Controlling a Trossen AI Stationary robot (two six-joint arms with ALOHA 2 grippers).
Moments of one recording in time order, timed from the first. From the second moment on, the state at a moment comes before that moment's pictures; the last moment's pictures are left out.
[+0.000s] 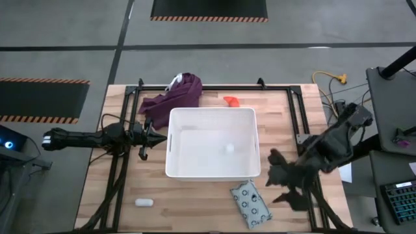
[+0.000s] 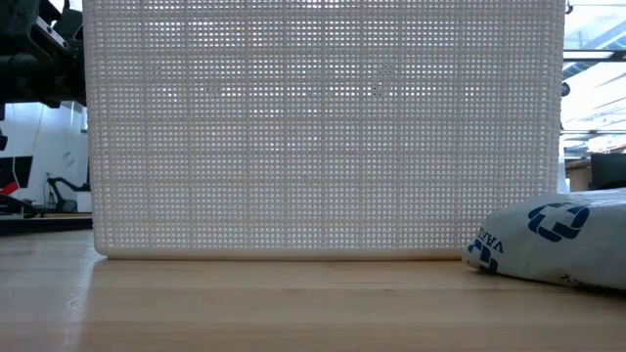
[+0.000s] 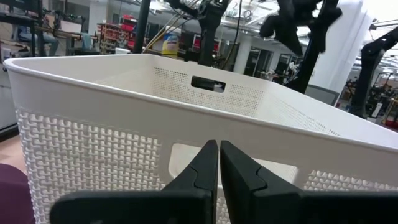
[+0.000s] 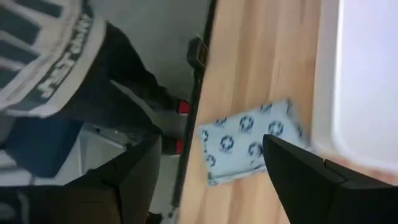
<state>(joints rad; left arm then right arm) 0.01 0.24 0.01 0.26 0.00 -0.22 0.70 1.39 1.59 -1.07 -0.01 0.65</state>
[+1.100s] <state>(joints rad) 0.01 0.24 0.01 0.26 0.00 -0.22 0.76 1.72 1.22 -0.89 0.08 1.50</state>
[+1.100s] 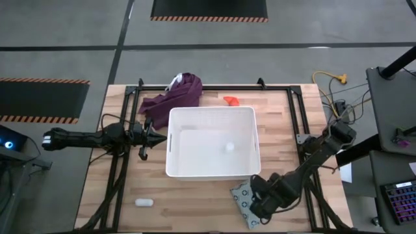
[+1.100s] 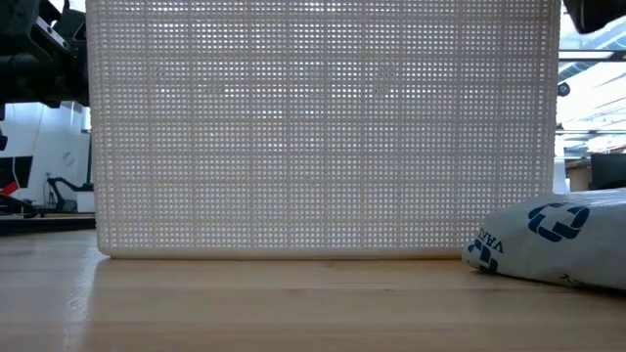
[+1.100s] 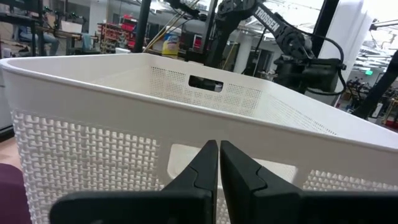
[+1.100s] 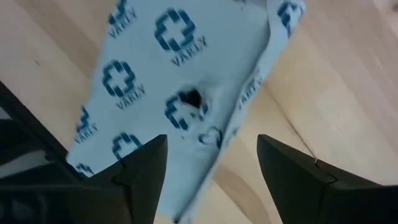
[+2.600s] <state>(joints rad) 0.01 0.24 0.01 0.26 0.00 -0.22 0.78 1.70 1.00 -0.62 0.12 1.56</state>
